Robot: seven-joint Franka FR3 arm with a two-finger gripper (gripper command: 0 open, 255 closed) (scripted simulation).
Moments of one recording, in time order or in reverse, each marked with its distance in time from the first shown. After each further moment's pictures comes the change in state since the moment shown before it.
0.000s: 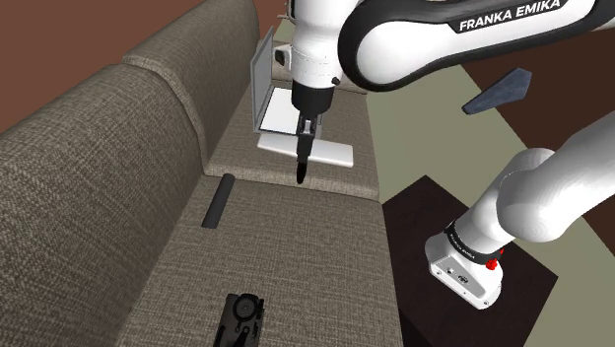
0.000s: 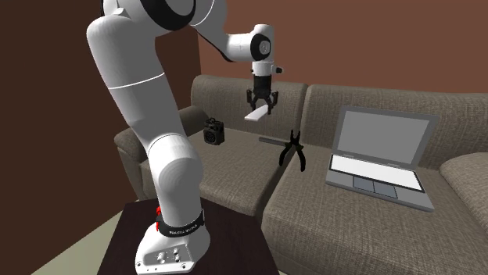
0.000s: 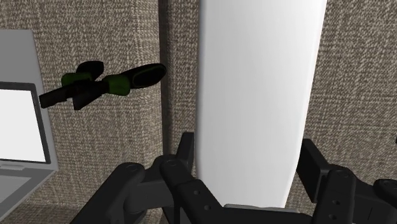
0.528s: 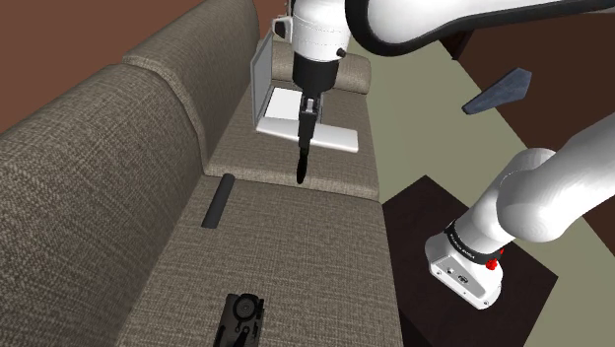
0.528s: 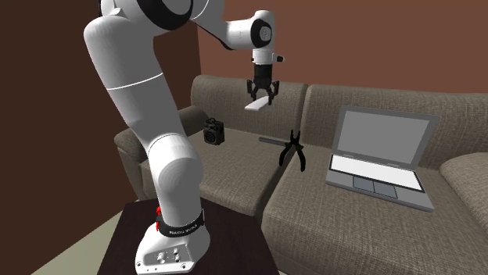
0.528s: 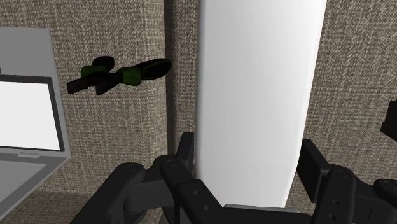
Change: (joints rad) arm -0.003 -0.016 -0.009 0.097 0.002 -0.111 -0.003
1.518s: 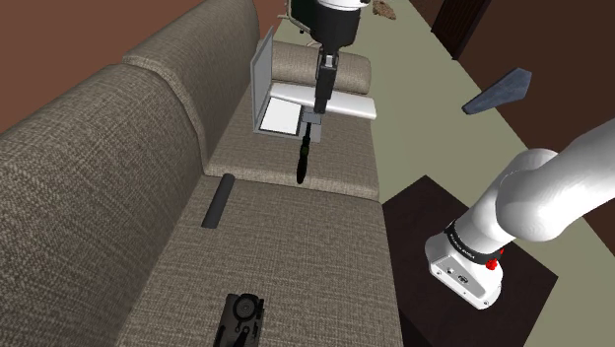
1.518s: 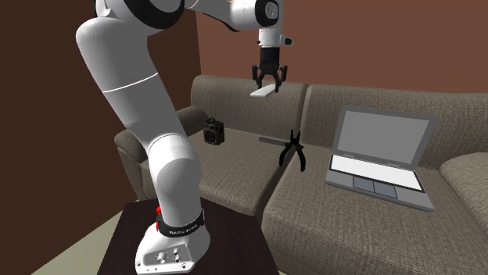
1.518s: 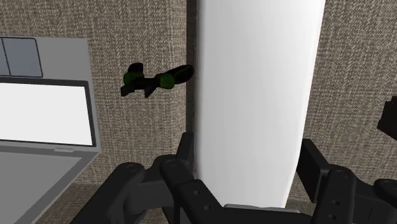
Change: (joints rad) arm -0.029 -0.047 -0.063 0.109 0.002 -0.157 -0.079
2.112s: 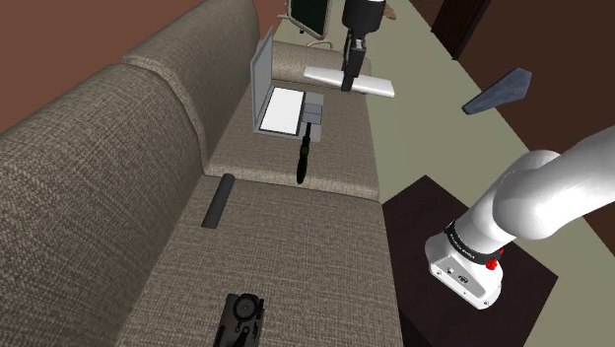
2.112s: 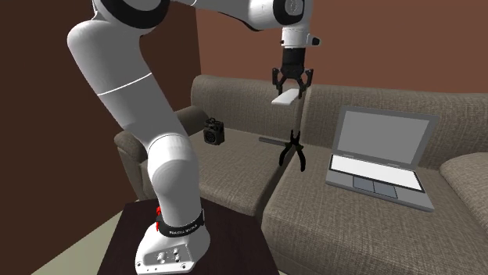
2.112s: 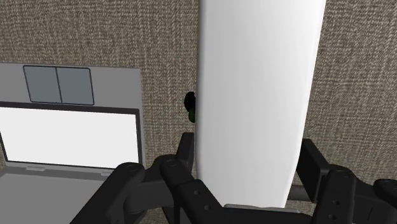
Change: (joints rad) arm -0.078 -0.059 -0.157 -0.080 -0.025 0.012 -0.232
